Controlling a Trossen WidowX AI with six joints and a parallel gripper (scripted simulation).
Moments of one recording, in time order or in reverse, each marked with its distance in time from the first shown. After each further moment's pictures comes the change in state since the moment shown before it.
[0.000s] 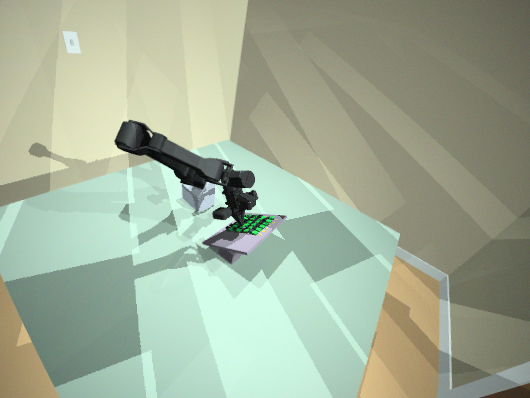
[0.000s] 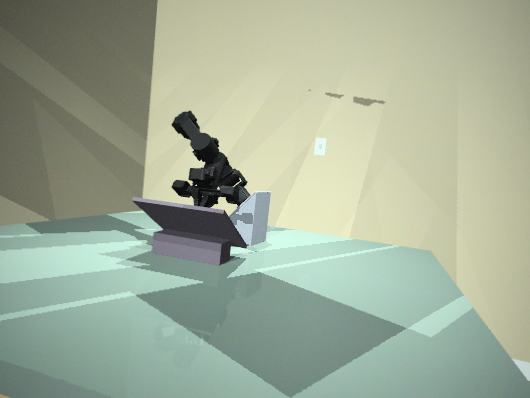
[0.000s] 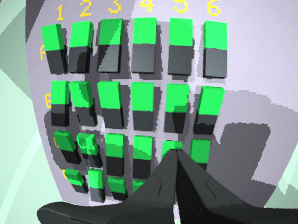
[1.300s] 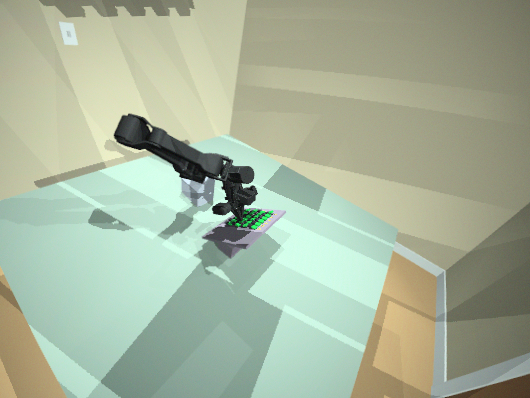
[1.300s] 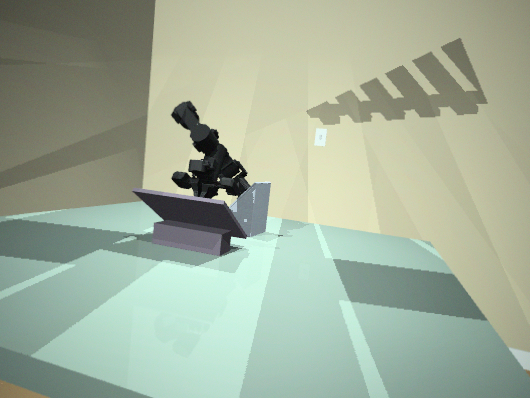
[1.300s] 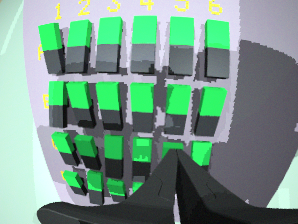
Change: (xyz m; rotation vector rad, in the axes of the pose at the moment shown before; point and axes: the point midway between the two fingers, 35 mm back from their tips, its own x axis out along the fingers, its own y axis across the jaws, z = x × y) arm 0.003 0.000 0.000 -0.001 -0.001 0.000
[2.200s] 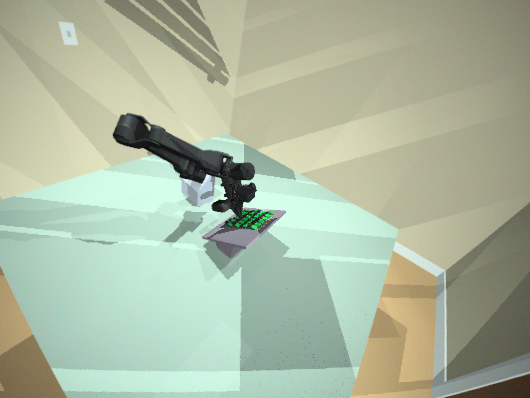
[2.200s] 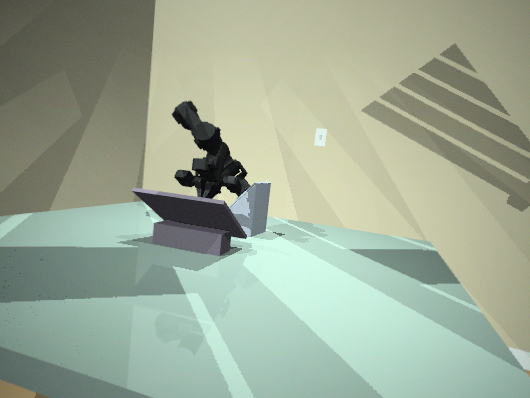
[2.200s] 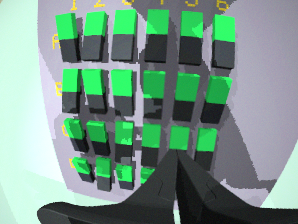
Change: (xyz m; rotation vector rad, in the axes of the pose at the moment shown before) arm -0.010 0.005 -0.006 -0.016 0.018 0.013
